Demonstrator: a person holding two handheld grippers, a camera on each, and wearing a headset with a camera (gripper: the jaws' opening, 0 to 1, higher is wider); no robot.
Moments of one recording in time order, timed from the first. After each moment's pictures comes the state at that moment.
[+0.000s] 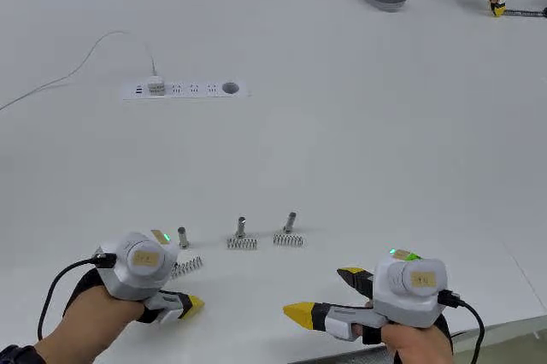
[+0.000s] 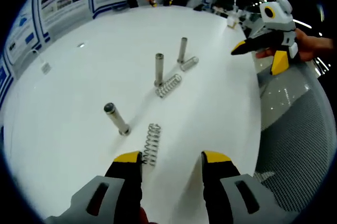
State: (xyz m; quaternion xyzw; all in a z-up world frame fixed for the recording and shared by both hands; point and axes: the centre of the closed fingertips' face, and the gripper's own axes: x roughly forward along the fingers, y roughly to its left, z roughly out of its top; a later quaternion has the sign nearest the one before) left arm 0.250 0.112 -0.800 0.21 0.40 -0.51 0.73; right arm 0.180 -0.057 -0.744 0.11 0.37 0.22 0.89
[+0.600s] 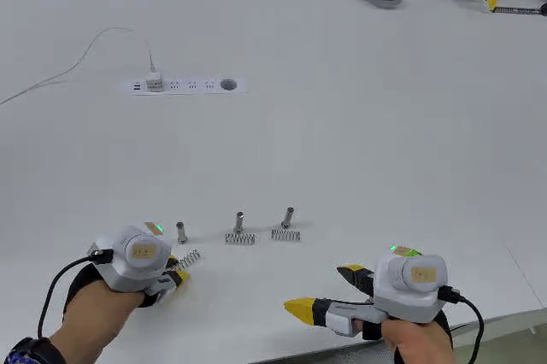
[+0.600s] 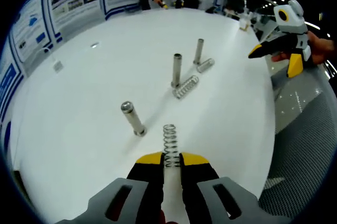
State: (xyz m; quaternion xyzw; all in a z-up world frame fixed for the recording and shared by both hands) left arm 0.269 0.116 -0.805 0.22 0.38 -0.47 0.76; right arm 0.174 -0.059 -0.745 0.12 0.38 0.22 0.89
